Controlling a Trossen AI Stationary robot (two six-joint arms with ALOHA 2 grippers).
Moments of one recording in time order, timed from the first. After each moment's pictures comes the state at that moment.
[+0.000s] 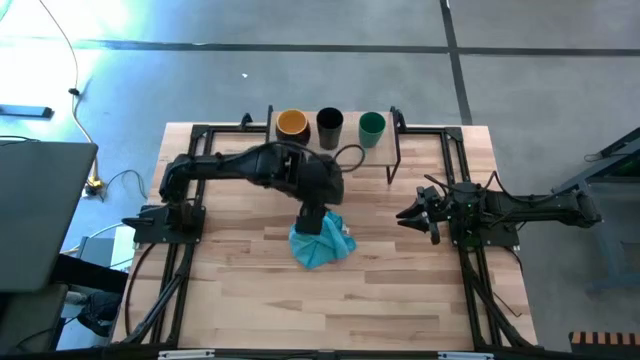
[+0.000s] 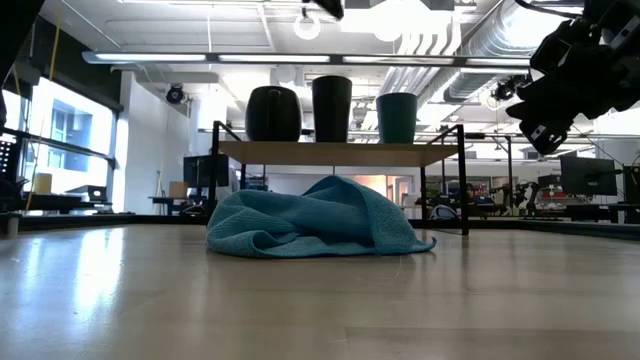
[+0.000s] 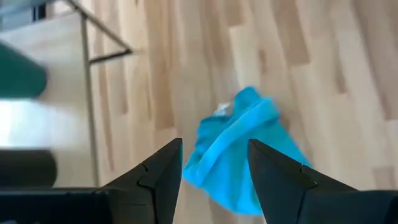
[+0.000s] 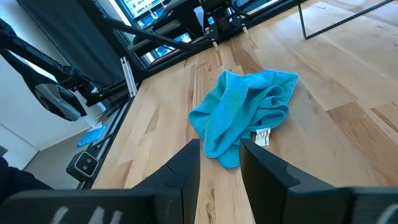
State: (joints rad) left arm 0.06 1.93 2.18 -1.30 -0.12 0.17; right arm -0.04 0.30 0.12 -0.05 -0.19 0.43
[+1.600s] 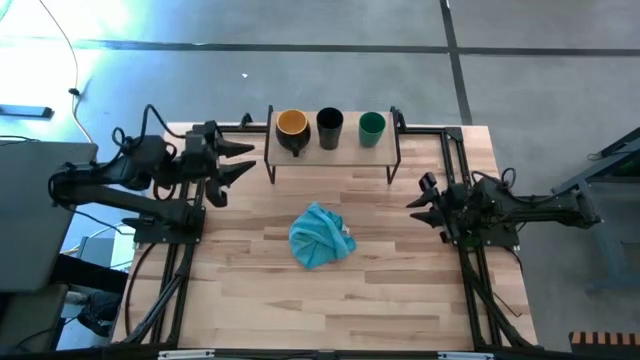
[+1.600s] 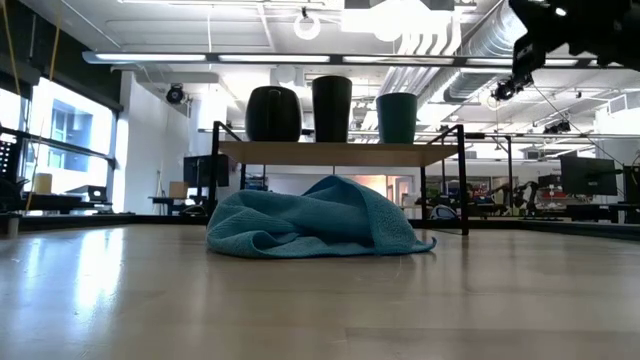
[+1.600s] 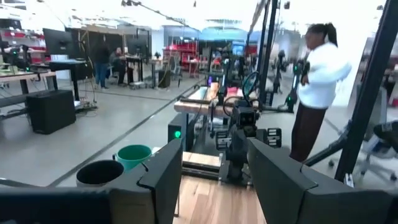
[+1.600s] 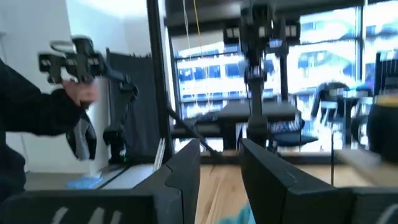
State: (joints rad) left arm 0.08 0.75 0.97 -0.14 -0.24 -0.03; right arm -0.04 0.27 0.11 0.40 -0.27 0.14
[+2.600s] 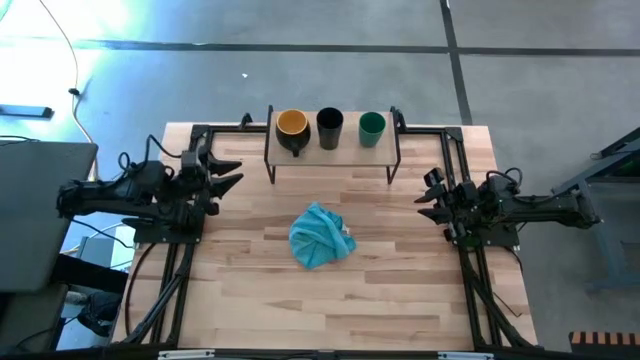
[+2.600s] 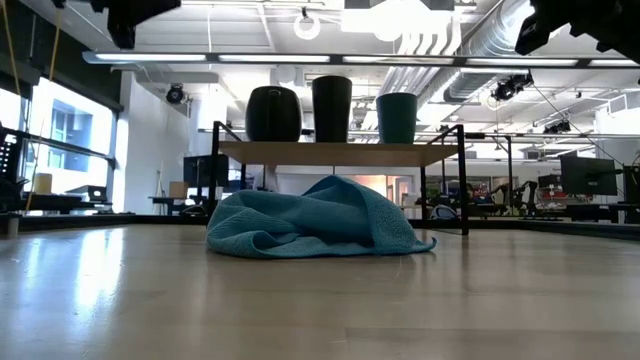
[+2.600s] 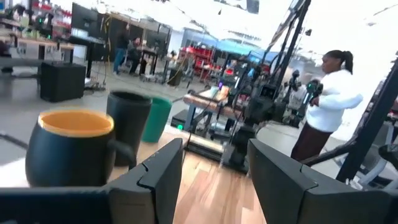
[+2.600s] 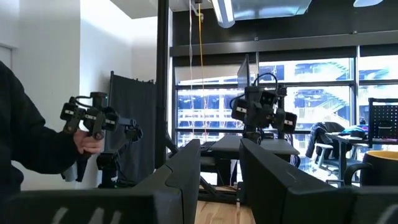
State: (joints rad) left arm 0.08 0.35 0.49 -0.05 -0.32 -0.22; right arm -0.04 0.26 0.12 0.55 -0.27 0.08
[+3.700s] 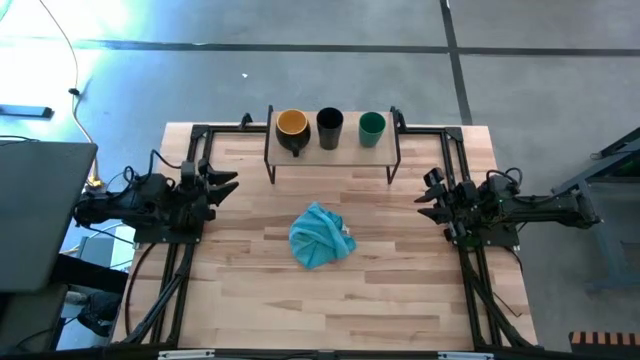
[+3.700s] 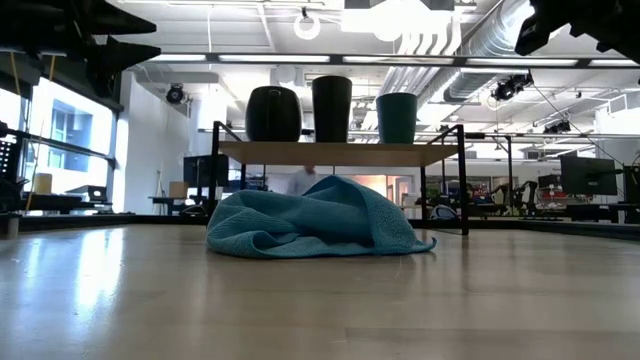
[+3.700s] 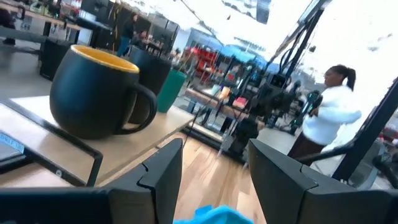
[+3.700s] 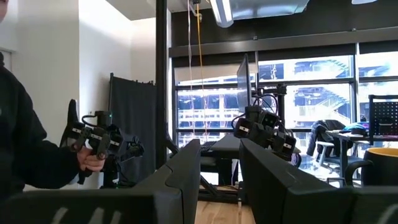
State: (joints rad) left arm 0.08 0.00 0.23 -0.12 -0.35 -0.35; right arm -0.04 0.26 0.12 0.55 -0.27 0.09
